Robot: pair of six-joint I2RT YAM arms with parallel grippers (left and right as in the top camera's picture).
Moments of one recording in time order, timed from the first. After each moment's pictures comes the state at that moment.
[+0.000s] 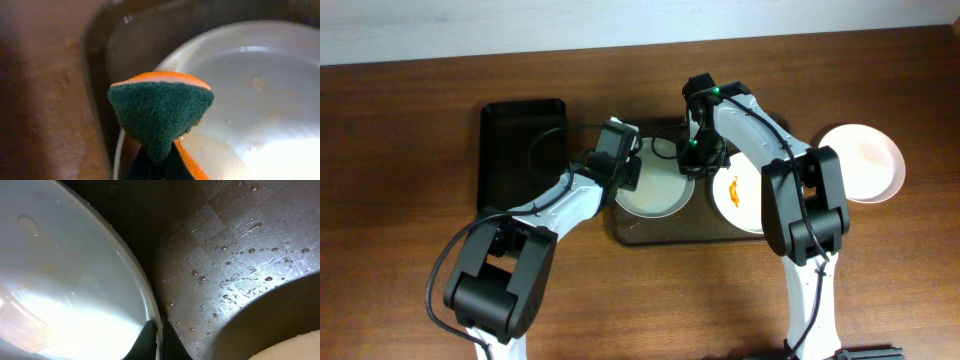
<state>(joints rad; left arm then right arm) -0.49 2.00 1.21 -0.13 -0.12 -0.11 0.26 2.30 1.79 -1.11 -0.19 0.24</state>
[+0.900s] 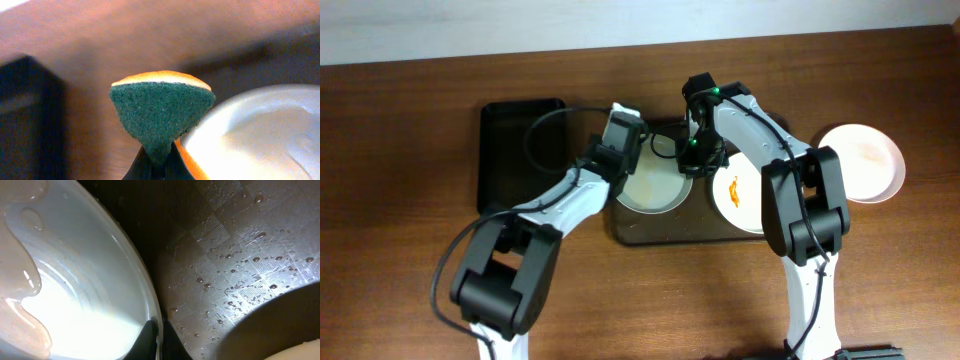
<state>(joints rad) -0.51 2.03 1.27 -0.05 -0.37 -0.04 0.26 2.29 1.79 -1.09 -0.21 0.24</state>
